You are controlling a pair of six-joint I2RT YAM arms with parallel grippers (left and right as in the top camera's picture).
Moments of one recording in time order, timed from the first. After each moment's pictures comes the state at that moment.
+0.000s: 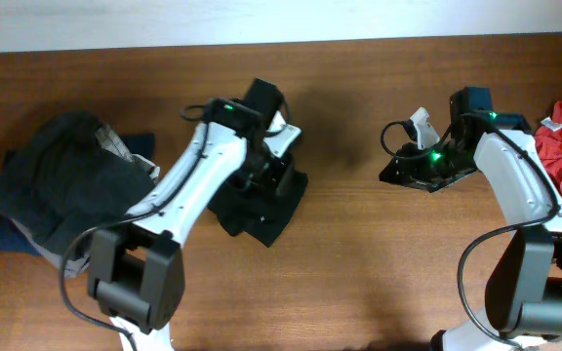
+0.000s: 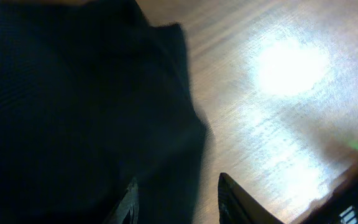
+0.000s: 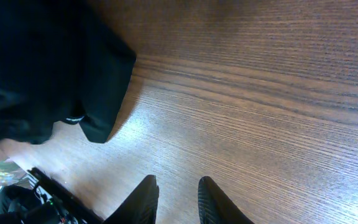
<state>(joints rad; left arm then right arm) -0.49 1.96 1.67 -1.14 0.27 0.04 -0.11 1.76 1.33 -1.07 -0.63 -0.08</state>
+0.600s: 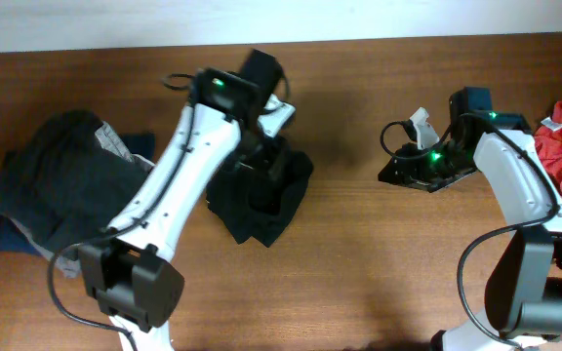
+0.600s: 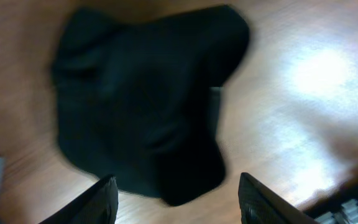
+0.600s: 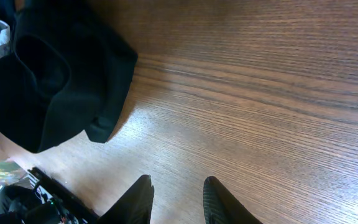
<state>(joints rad) -0.46 1.97 1.97 -1.42 0.12 0.02 -0.10 1.76 1.33 -1.07 -0.63 -0.08</state>
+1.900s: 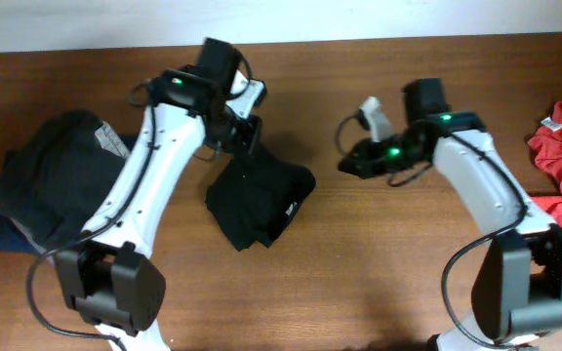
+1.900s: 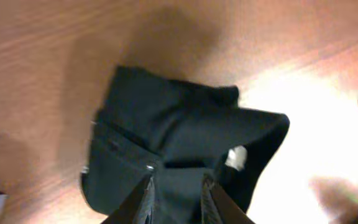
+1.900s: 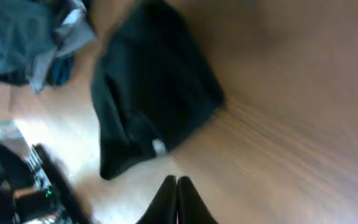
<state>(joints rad) -0.32 1.91 1.85 -1.19 0.23 0.01 0.13 1.76 1.33 -0.80 -0.74 -0.09</state>
